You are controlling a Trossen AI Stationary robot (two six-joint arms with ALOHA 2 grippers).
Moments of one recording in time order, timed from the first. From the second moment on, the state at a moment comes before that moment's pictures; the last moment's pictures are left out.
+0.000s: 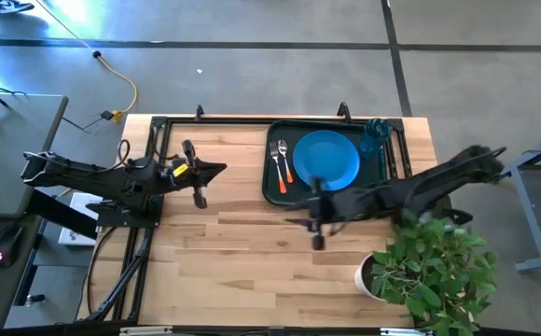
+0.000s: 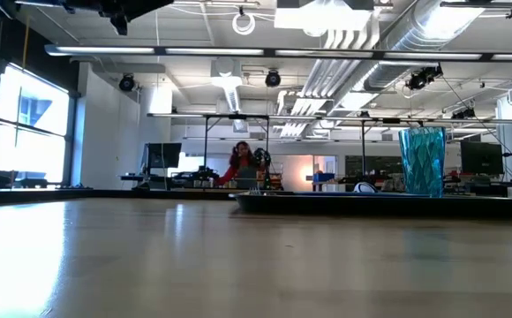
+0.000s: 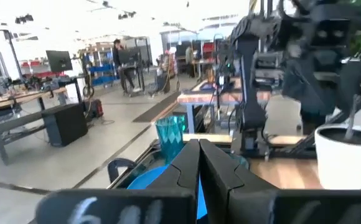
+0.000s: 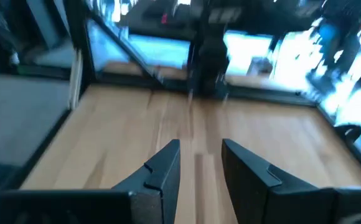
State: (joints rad) left arm -0.11 0.73 0.45 0.39 -0.40 0.14; right arm 0.34 1.34 1.08 -0.07 0.32 -0.01
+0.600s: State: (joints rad) left arm -0.11 0.72 0.24 0.68 -0.38 0.16; right arm 0.28 0.69 0.33 0.39 0.24 0.05
